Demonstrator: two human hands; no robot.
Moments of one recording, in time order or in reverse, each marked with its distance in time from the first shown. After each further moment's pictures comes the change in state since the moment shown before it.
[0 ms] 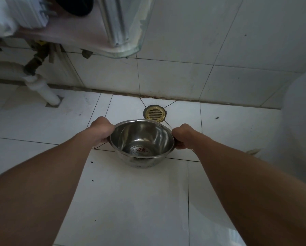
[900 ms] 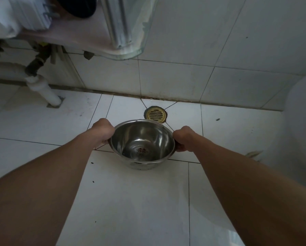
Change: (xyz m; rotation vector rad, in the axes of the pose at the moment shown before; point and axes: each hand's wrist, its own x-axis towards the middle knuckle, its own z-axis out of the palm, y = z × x) left_hand -0.005 0.001 0.000 0.073 -0.019 0.026; right_hand -0.002 0.002 0.002 -0.016 0.011 -0.014
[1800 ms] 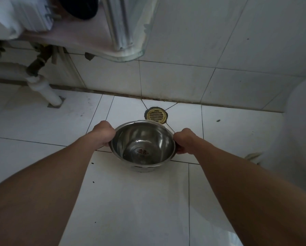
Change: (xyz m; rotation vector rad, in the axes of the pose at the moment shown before) left_hand -0.003 -0.003 0.001 -0.001 -0.018 -0.009; right_hand -0.002 0.002 0.001 0.005 -0.006 -0.002
